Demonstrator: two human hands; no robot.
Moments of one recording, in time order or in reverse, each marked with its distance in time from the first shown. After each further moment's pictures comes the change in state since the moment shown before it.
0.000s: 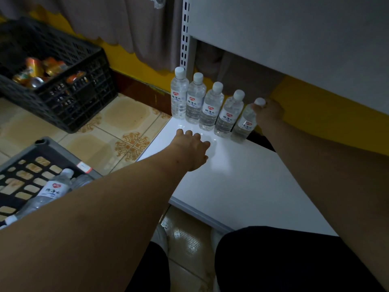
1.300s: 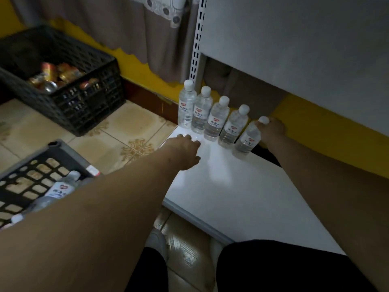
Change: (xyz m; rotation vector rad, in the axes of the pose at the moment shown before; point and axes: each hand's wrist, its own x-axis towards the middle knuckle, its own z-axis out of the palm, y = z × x) left_hand -0.004 -0.035 0.005 -0.219 -0.022 -0.124; right_hand -0.029 -0.014 -0.013 -0.049 -0.085 0.067
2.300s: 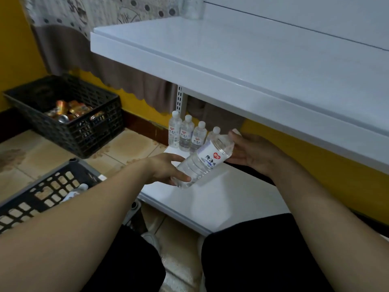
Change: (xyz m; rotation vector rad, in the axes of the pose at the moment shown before) left_hand -0.140 0.023 -0.068 -1.423 -0.264 -0.144; right_hand -0.194 -0.041 -0.143 0.607 -0.598 -0.088
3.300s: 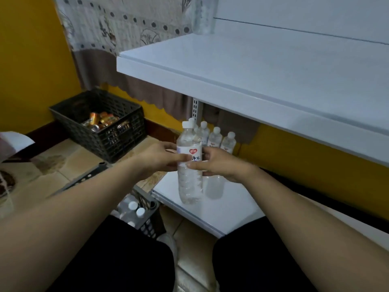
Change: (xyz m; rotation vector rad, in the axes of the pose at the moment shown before) left_hand -0.045 0.008 -0.018 -0.121 0.309 0.207; right_hand 0.010 0.019 0.081 -0.442 -0.402 -0.115
